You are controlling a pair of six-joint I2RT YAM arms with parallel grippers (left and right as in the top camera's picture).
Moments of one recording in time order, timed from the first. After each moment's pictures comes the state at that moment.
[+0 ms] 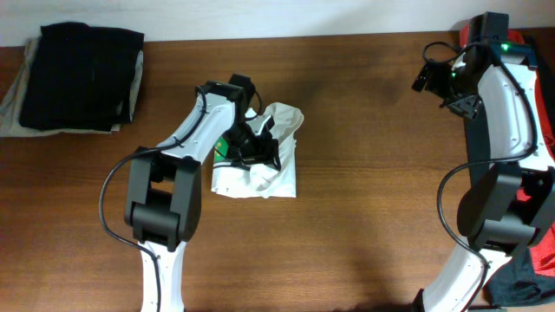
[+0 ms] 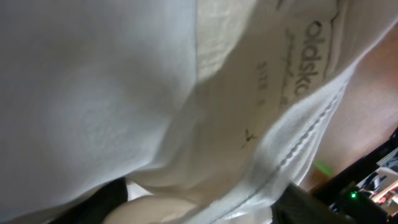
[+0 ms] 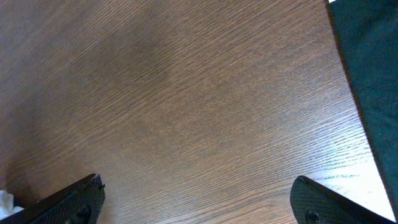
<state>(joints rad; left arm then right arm) -0.33 2.24 1.76 -1.19 0.49 -0.08 -0.22 2.06 1.93 -1.11 -0.12 0.35</state>
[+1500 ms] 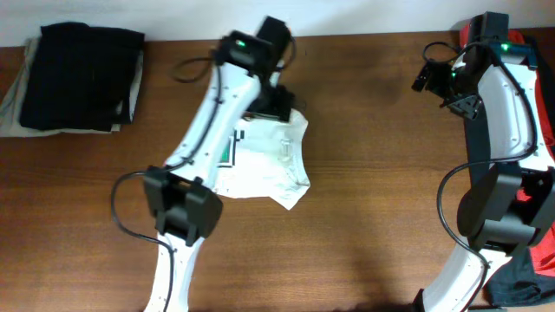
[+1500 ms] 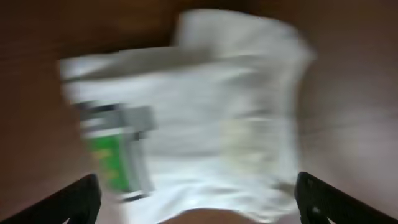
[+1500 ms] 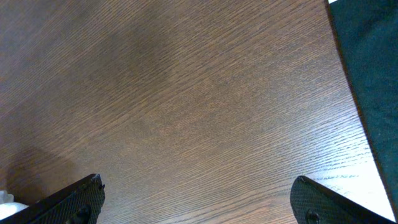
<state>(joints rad) -0.46 2.35 2.49 -1.54 -0.05 -0.23 -0.22 2.06 1.93 -1.11 -0.12 0.35</state>
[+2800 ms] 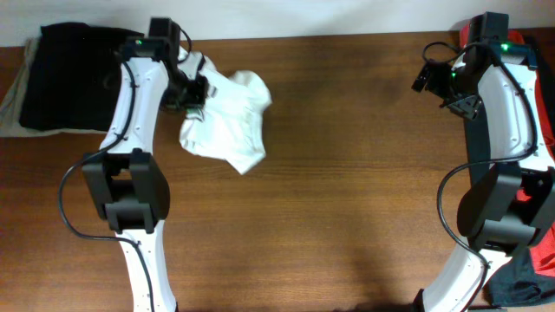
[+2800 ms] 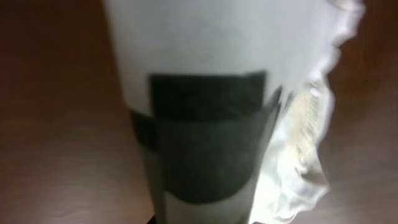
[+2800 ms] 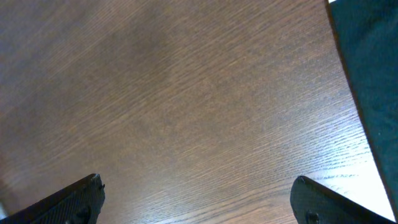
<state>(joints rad) -0.05 2.34 2.25 -1.26 0.17 0.05 -0.22 2.06 1.93 -1.11 -0.12 0.35</state>
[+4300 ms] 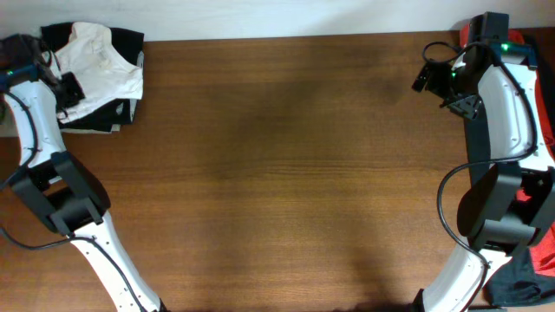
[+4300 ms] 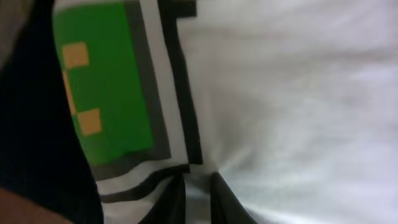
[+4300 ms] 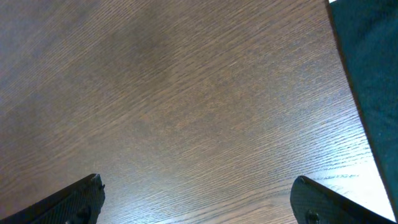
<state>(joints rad) 0.44 2.56 2.43 -0.96 -0.02 0.00 -0.22 2.06 1.93 -1.11 -0.12 0.35</state>
